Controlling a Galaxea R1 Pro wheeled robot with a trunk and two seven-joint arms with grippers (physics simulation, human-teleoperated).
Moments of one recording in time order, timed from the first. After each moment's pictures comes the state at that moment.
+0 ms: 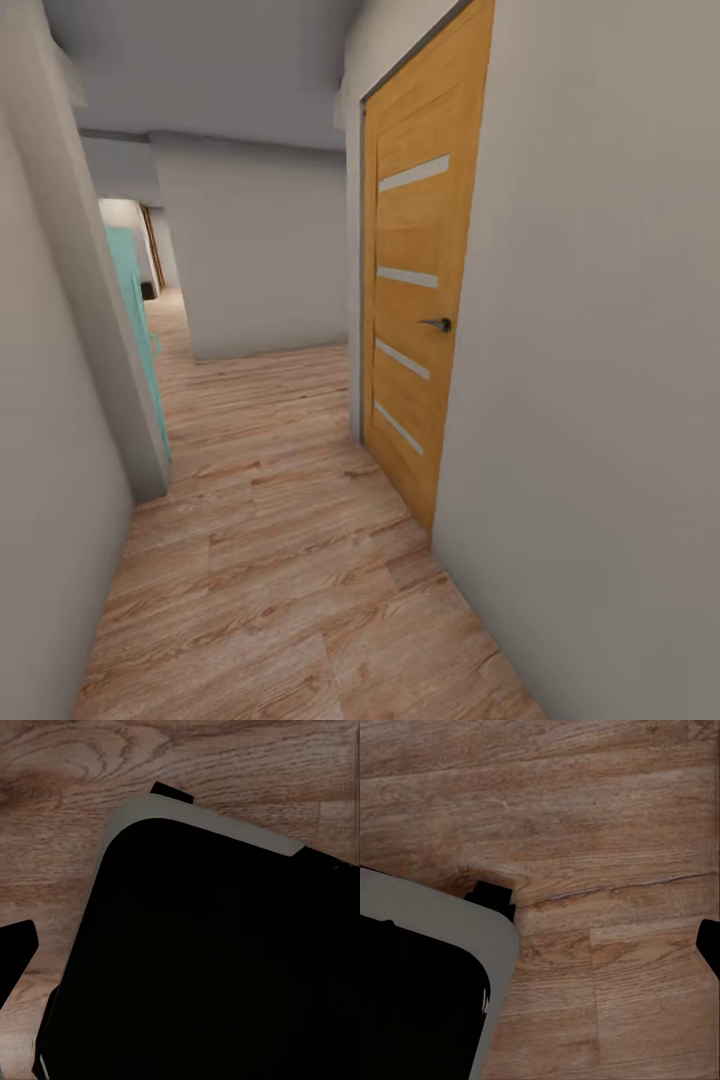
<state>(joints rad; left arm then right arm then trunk) 0.00 0.00 0.02 -0.08 0.35 -0.05 0.01 -0.20 -0.13 0.29 0.03 -0.01 -0.13 0.13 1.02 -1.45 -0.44</state>
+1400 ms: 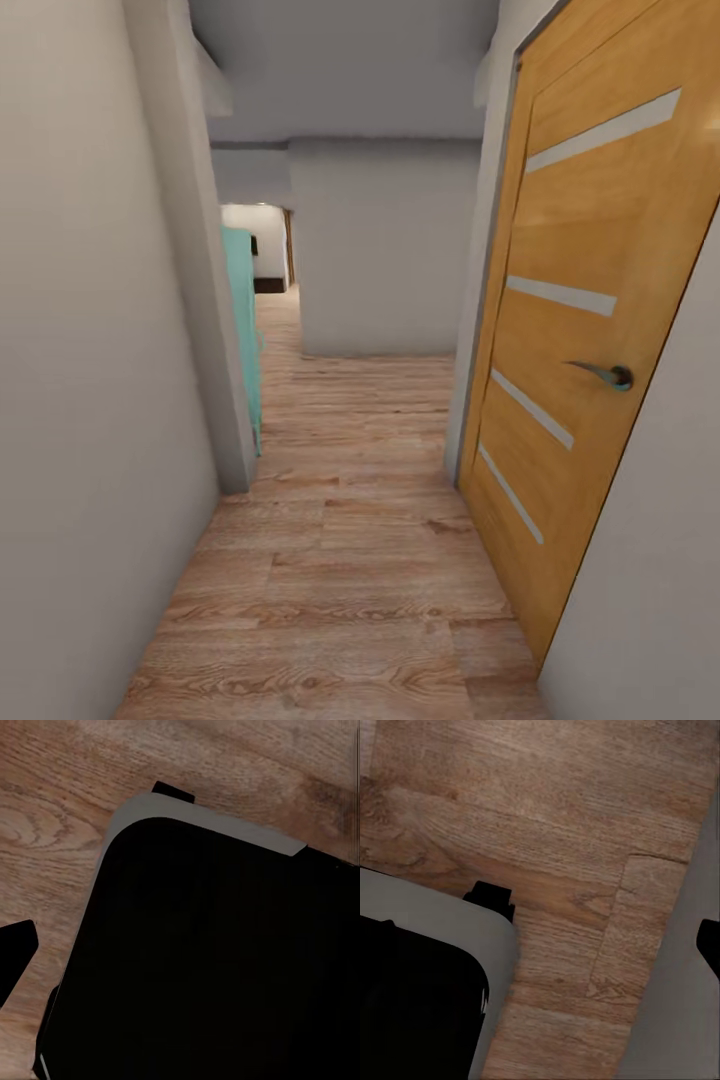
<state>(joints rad) 0.00 0.00 0.02 -0.08 0.35 -0.05 0.01 -0.20 -0.13 0.29 0.03 -0.01 -0.13 0.13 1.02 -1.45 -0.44</state>
